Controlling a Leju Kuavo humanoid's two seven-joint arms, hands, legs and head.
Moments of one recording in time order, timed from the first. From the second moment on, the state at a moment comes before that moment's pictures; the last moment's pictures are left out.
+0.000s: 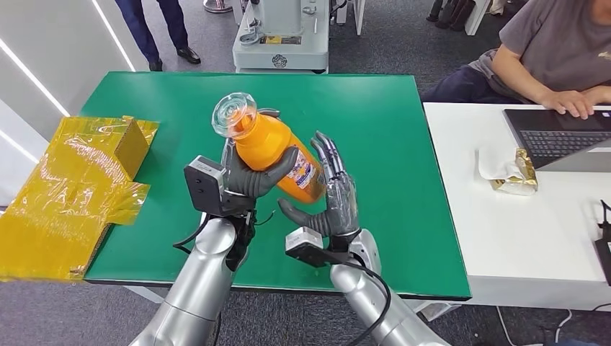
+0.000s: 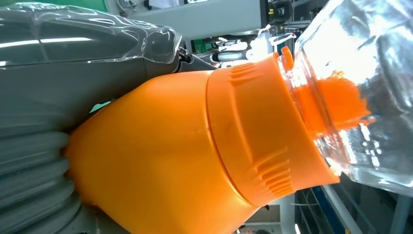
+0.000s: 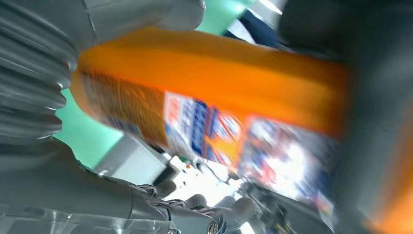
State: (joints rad) left arm -0.50 -0.33 -0.31 -0.97 -0.08 0.07 -0.64; right arm -0.46 0.21 0.59 -0.96 0.44 -0.68 -0.70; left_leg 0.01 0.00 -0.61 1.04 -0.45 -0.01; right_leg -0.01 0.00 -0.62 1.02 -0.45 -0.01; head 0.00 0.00
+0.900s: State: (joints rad) left arm -0.59 -0.14 -0.20 -0.84 -0.51 0.61 -0.61; right arm -0.04 0.20 0.56 -1.62 0.43 -0.68 -0.70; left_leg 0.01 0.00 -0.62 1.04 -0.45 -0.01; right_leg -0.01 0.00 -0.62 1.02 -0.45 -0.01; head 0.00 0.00
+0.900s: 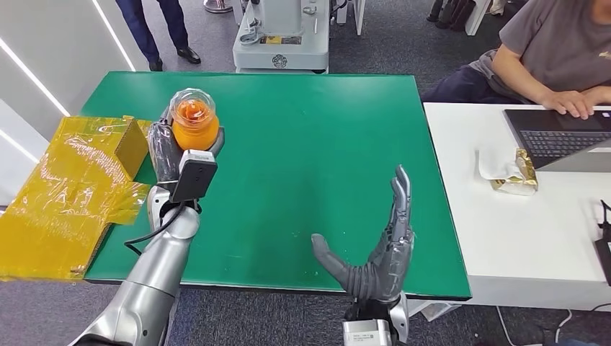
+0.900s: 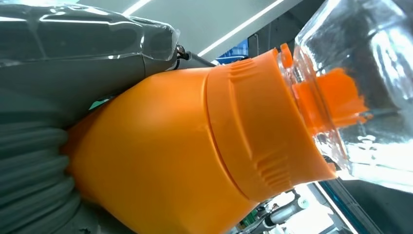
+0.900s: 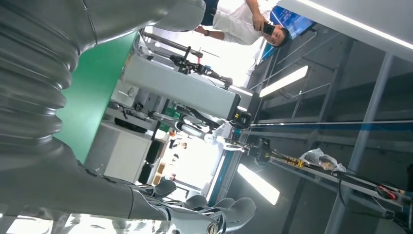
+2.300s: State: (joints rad) left arm -0.66 0.12 0.07 -0.35 -1.51 0.65 -0.32; right arm -0.09 0.14 0.67 -1.59 0.28 -0.68 -0.70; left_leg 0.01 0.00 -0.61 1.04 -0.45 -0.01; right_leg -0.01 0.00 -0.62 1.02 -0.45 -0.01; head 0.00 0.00
